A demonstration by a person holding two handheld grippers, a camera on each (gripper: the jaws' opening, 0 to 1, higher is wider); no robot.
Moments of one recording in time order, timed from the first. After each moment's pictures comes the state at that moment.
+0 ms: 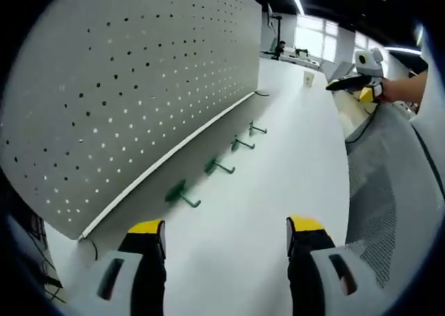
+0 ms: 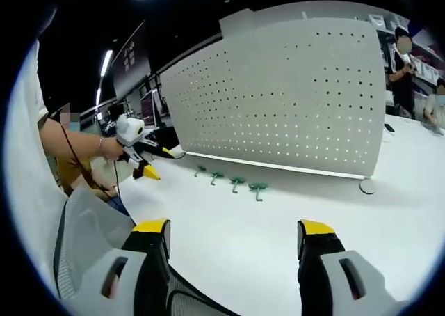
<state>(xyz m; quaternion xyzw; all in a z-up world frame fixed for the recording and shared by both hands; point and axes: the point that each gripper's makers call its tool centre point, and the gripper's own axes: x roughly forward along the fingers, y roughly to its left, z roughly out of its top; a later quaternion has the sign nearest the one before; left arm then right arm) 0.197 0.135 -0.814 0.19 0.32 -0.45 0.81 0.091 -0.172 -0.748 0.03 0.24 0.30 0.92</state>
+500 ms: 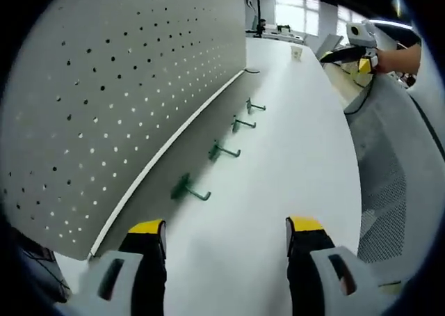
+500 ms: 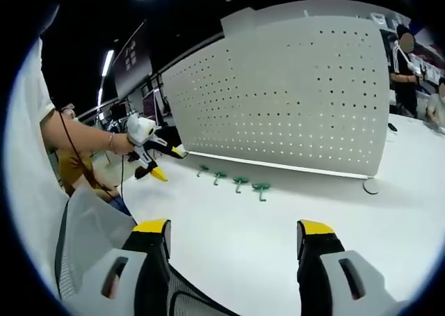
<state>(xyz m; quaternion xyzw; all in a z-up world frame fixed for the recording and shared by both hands) 0.218 0.142 -0.831 0.25 0.35 -0.47 0.77 0.092 -0.168 -0.749 0.03 0.24 0.31 0.92</state>
